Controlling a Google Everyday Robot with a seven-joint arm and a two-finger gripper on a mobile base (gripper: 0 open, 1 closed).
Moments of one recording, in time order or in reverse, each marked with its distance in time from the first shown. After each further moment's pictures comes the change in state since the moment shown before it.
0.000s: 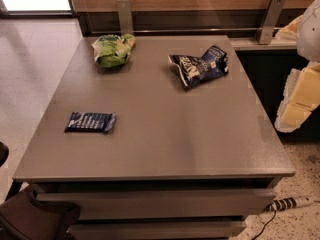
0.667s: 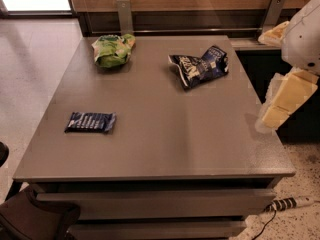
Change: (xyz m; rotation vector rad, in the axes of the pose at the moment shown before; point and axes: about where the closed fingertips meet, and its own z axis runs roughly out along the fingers) arm -0.025 0.003 0.016 -0.002 -0.143 -0.016
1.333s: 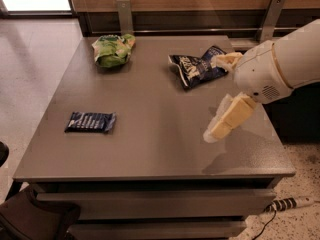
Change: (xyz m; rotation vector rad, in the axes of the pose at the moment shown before) arm -0.059 0.014 0.082 -0.078 -0.400 -0.017
